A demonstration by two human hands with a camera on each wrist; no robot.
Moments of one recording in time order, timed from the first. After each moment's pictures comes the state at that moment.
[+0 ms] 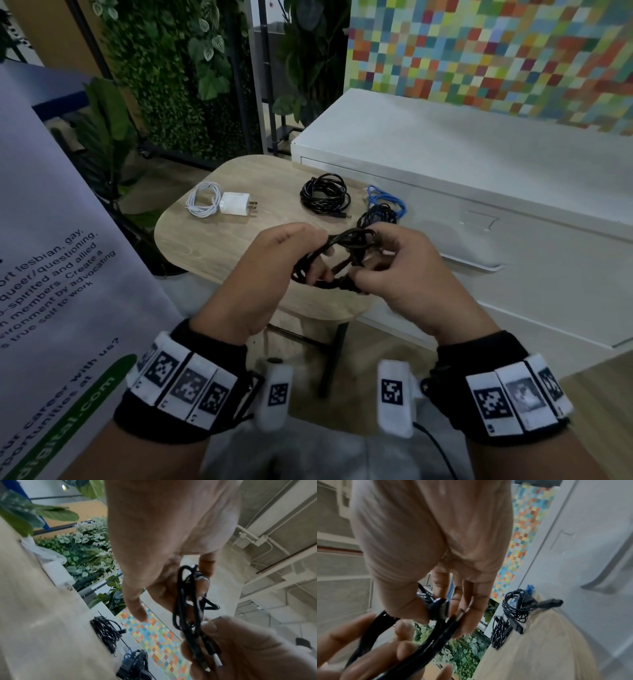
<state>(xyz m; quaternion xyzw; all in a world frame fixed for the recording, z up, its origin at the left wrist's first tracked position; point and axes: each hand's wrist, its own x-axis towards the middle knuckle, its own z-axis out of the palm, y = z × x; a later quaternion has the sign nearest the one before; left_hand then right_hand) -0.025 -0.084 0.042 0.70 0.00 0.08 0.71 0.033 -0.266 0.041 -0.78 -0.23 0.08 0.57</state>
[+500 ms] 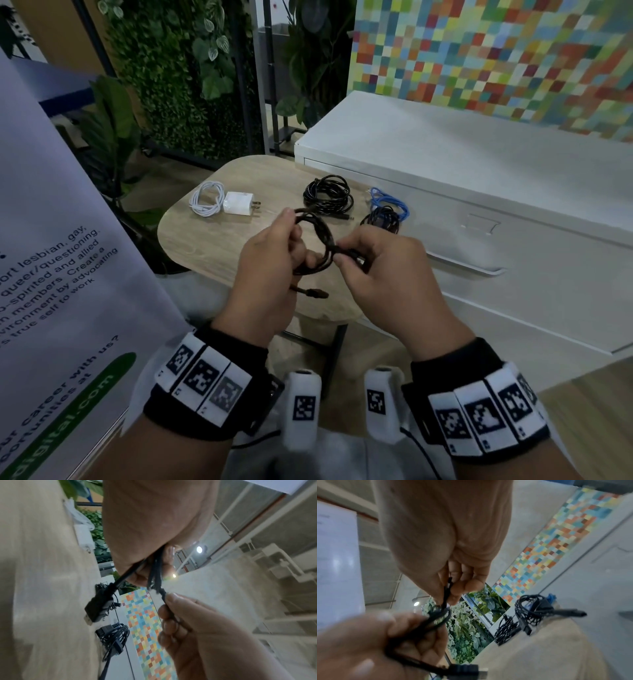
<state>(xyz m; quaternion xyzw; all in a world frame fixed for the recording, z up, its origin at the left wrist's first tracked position) -0.012 -0.094 0.035 0.52 0.21 0.15 0.81 0.024 -0.244 0.034 -0.86 -0.27 -0.11 0.41</state>
